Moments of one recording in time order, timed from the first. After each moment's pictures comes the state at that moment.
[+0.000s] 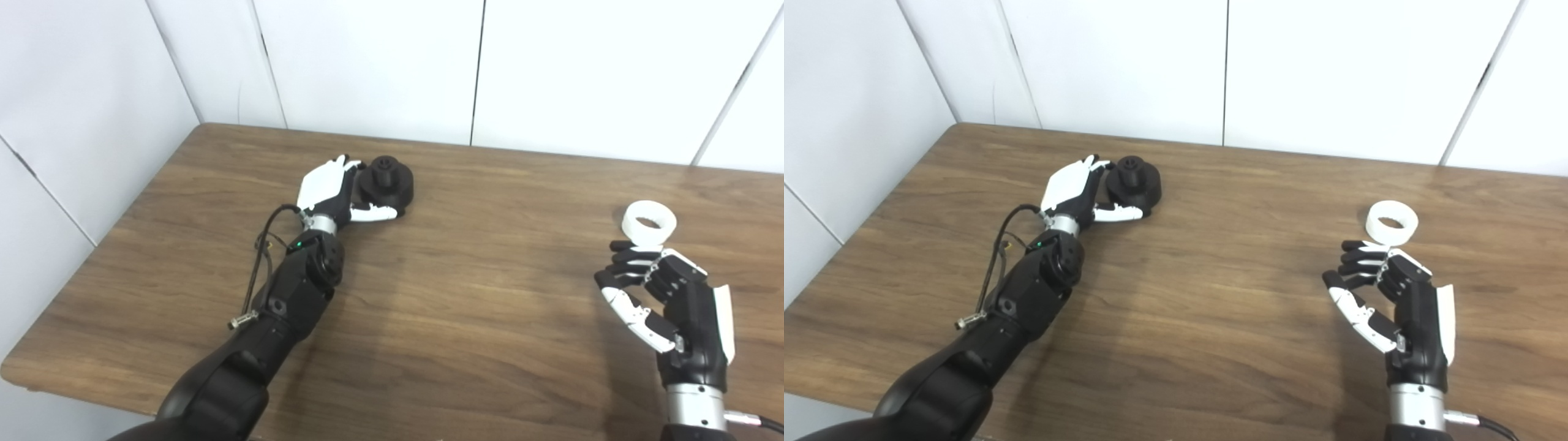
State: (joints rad) left arm -0.57 0.25 -0.21 0.66 0.62 0.23 0.25; right arm 0.03 0.00 0.01 -0.24 -0.18 -0.09 -0.09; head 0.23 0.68
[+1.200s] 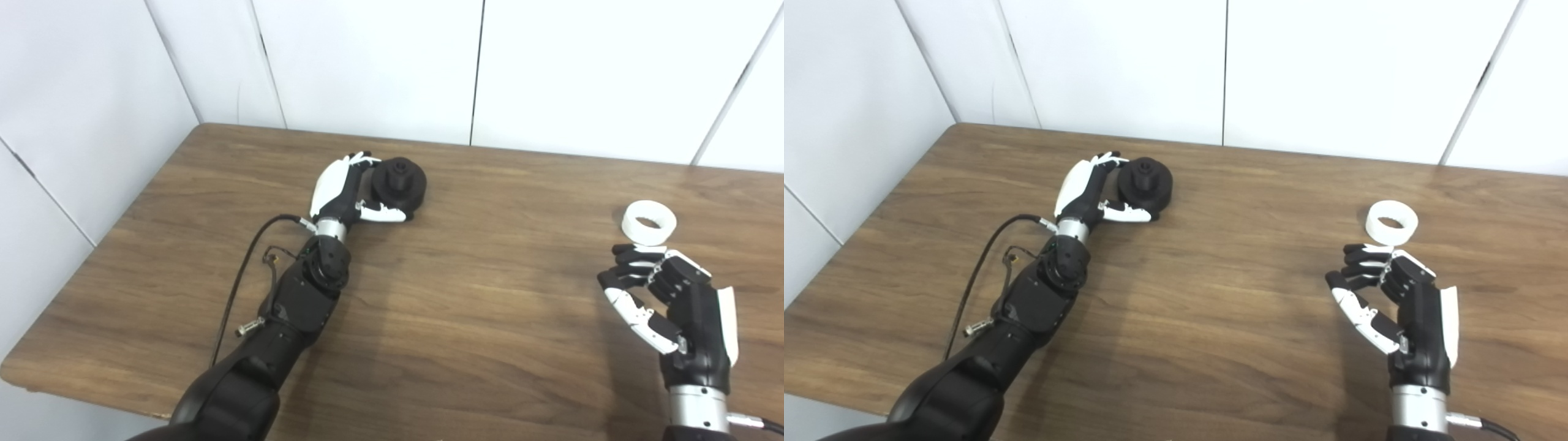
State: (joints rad) left arm -0.53 0.21 -0.15 0.64 0.42 0.02 0.27; right arm 0.04 0.00 0.01 -0.24 -0.18 -0.09 -0.09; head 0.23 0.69
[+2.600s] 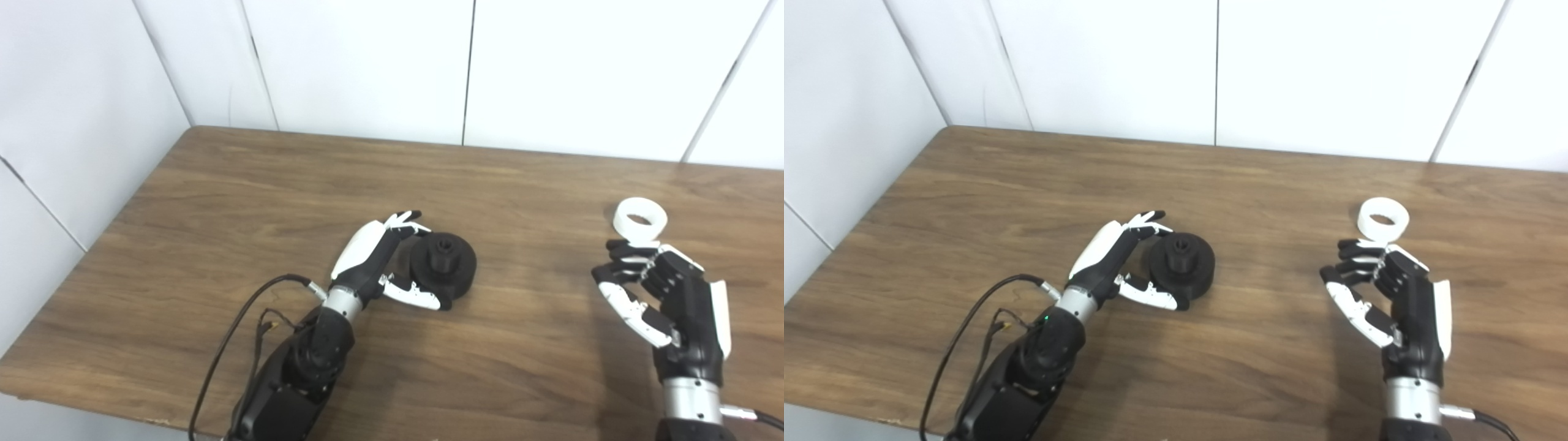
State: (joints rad) left arm -0.13 0.19 -0.28 -0.11 0.48 0.22 -0.05; right arm 0.03 0.01 0.01 -0.27 -0.18 -0.05 -0.09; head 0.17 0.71
